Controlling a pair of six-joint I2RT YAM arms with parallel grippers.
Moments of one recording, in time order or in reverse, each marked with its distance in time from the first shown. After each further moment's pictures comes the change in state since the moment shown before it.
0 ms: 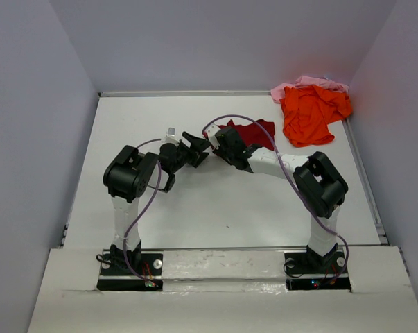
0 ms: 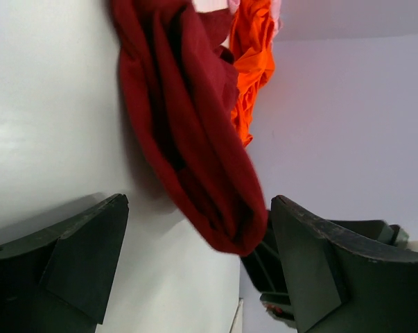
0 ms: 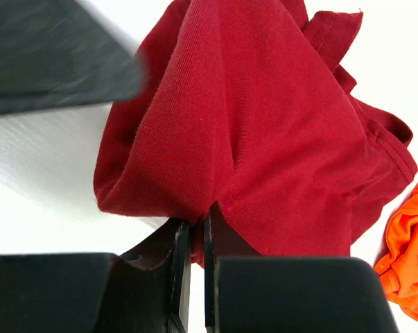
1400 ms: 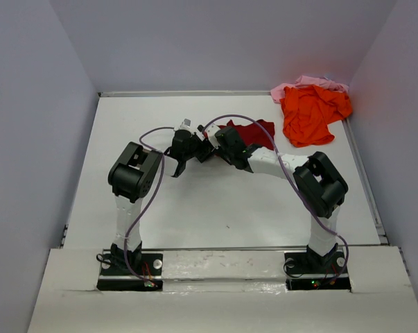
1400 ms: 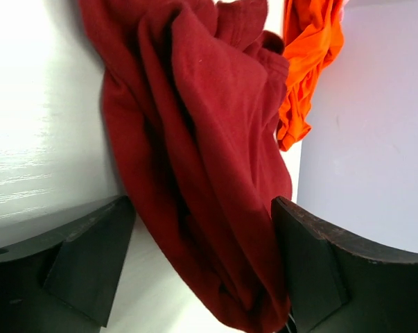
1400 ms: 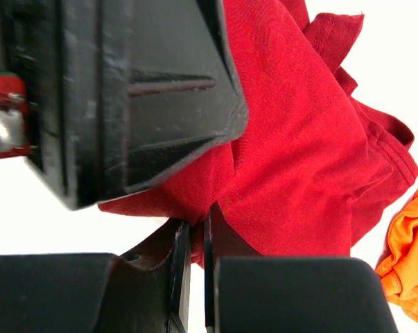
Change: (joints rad) left arm -0.056 0.016 0.275 -0.441 -0.018 0.196; right arm 0.000 0.000 0.005 -0.006 -0.010 0.003
